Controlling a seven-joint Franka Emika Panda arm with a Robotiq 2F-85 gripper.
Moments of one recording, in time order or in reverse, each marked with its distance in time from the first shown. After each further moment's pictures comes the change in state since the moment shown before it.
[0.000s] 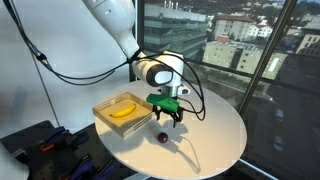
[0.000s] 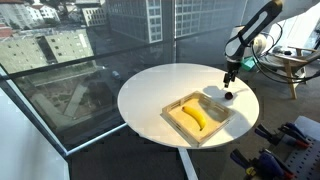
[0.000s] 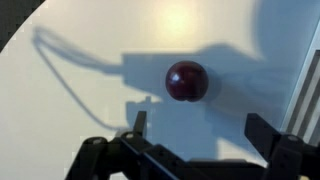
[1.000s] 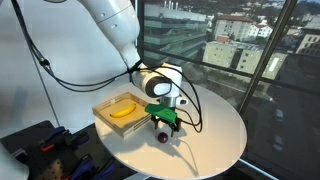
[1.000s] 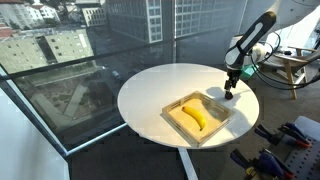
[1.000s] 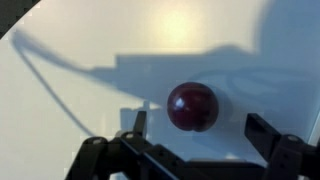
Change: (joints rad) arm -0.013 0.082 0.000 0.000 -0.007 0.051 0.009
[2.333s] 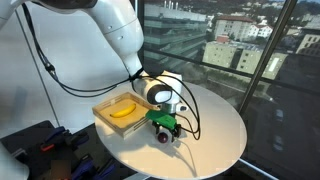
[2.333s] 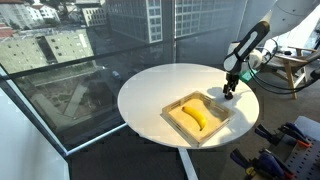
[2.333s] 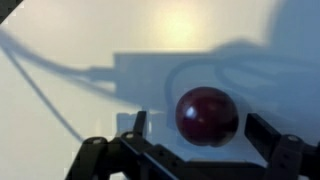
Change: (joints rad) arm -0.003 0.088 -0.002 0.048 -0.011 0.038 0.056
